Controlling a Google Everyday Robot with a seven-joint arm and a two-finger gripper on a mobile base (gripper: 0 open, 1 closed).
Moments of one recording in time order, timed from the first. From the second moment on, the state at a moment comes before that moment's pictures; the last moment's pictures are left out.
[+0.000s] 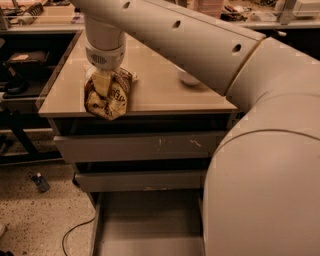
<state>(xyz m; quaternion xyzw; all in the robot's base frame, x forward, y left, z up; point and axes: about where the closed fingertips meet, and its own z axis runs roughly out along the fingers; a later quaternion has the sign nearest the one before) 0.645 0.132 0.883 -0.60 0.78 -0.01 0.17</state>
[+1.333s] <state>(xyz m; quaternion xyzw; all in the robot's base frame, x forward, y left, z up) 0.526 0.102 0.880 -0.54 0.83 -0.02 0.10</state>
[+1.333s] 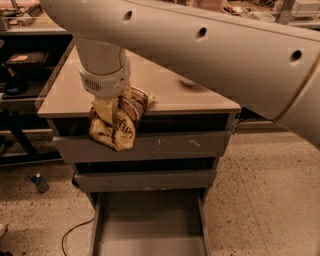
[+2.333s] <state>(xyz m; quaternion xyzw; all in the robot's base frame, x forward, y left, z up) 0.467 0.098 0.881 -0.49 0.87 -0.02 0.07</state>
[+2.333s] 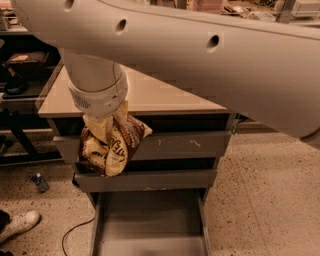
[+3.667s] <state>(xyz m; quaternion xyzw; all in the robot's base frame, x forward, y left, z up) 0.379 0.070 0.620 -0.36 0.93 0.09 -0.07</state>
